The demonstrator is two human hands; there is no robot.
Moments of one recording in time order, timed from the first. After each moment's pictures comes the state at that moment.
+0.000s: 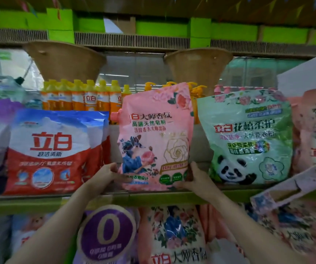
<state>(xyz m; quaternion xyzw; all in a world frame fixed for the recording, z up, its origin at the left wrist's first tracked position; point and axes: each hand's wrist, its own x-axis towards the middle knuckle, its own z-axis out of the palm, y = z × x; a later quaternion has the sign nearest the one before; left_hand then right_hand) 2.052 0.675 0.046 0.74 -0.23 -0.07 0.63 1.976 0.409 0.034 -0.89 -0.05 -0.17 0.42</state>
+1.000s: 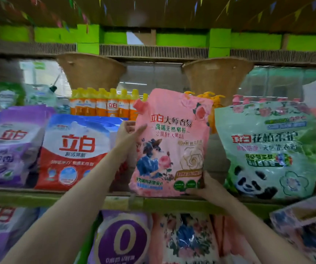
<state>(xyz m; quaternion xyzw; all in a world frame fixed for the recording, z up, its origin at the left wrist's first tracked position) 2.053 0.655 0.142 0.67 -0.18 0.24 0.68 1.989 0.409 0.041 -0.90 -0.07 -0.11 0.42</state>
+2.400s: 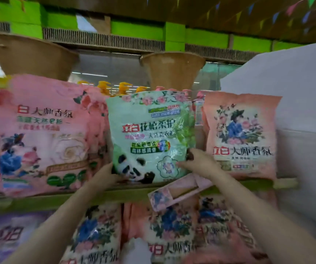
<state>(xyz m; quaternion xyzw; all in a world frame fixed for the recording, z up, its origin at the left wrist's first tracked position) 2.003 0.401 0.040 0.85 -0.23 0.03 0.48 1.903 0.136 0.088 -0.96 0.08 -0.20 0.20</state>
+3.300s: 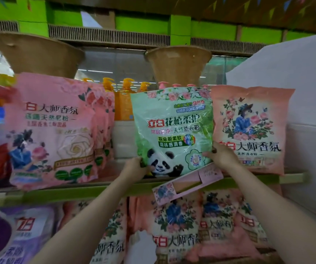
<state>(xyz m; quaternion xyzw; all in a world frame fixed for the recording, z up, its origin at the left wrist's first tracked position) 1.984 0.340 0.046 0.90 -0.19 0.07 0.39 1.901 0.091 0.084 -0.93 0.16 -0.23 0.25</state>
